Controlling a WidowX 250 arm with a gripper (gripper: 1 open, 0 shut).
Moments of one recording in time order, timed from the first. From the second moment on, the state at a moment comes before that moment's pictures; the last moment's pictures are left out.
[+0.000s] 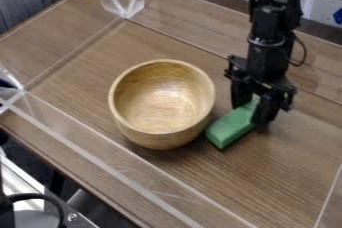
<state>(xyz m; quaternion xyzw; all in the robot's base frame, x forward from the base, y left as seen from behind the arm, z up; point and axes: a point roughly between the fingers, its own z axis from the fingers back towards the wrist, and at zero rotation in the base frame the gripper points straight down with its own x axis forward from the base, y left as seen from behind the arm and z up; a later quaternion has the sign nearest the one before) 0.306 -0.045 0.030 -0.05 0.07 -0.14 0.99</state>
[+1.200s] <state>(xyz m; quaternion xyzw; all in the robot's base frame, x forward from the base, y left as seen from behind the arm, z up) 0.331 -0.007 0.074 -0.06 0.07 -0.11 0.99</state>
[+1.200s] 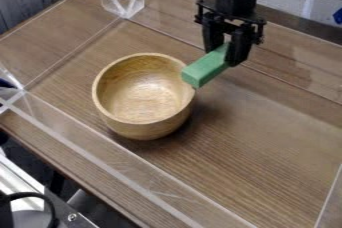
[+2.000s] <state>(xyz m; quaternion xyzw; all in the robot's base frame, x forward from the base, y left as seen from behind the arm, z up) 0.329 0.005 0.073 -0.05 0.07 -0.12 0.99</state>
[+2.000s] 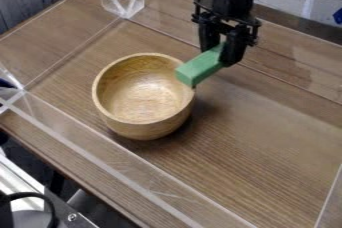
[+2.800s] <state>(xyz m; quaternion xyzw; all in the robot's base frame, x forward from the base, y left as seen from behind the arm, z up) 0.329 -0.017 0.075 -0.05 0.10 -0.13 0.99</state>
